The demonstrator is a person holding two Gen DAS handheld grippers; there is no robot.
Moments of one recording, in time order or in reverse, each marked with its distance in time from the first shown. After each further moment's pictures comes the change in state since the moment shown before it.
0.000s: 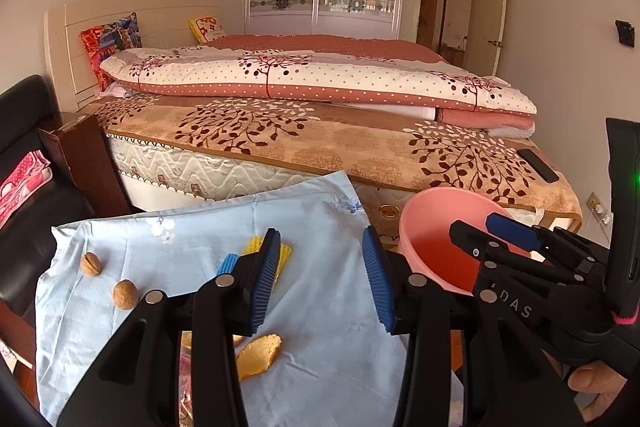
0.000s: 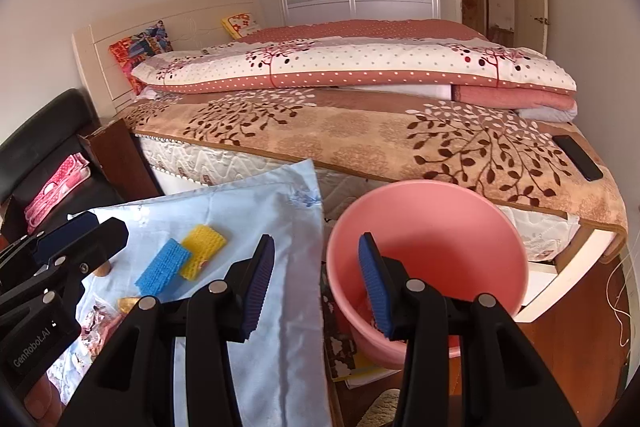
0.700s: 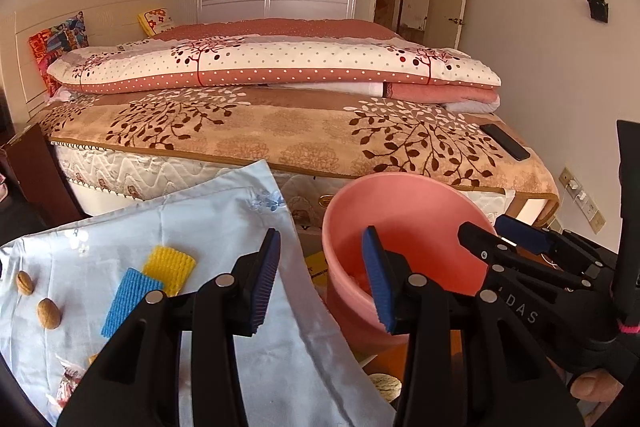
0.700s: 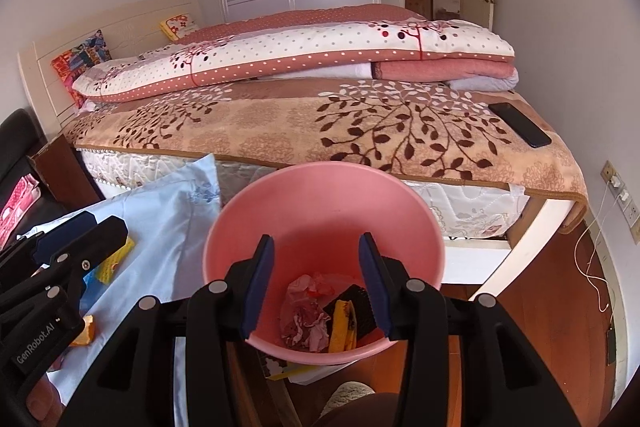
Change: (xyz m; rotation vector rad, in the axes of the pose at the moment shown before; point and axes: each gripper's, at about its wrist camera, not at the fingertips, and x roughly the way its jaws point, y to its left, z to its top) left arm 0.063 -0.074 0.002 0.071 0.056 -0.141; right arm 0.011 -0.087 -0.012 0.100 0.025 -0.177
